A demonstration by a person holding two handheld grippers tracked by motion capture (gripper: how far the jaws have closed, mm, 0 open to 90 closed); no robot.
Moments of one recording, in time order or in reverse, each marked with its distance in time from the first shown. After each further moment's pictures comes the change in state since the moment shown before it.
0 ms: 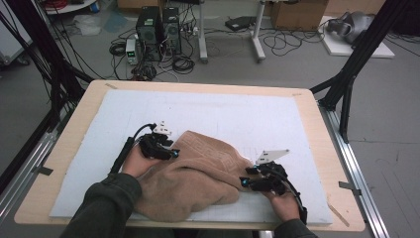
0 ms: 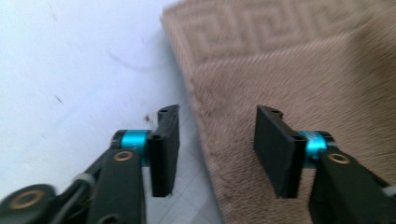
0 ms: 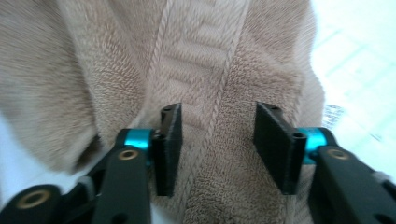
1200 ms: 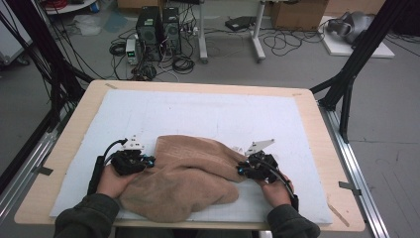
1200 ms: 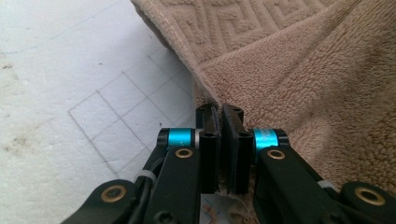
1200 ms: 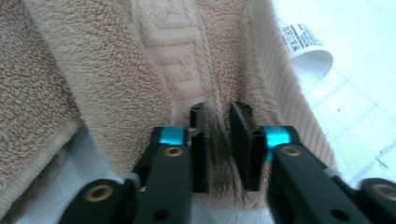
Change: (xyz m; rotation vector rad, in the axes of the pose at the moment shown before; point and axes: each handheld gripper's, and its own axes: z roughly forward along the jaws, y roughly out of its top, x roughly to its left) left arm -0.008 -0.063 -0.058 -0.054 0.052 -0.101; right arm -0.010 0.028 0.018 0.077 -0.063 -0.046
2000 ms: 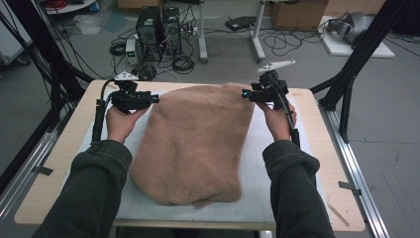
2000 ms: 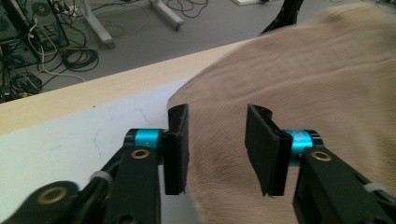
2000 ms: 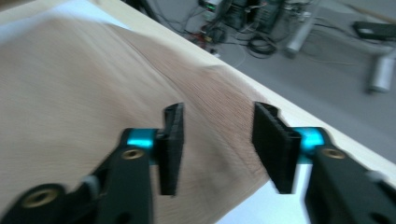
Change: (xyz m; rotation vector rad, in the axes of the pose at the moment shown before) left arm 0.072 0.141 -0.023 -0.261 0.170 -0.195; right arm -0.098 0.154 -0.074 -0.237 -0.249 0.087
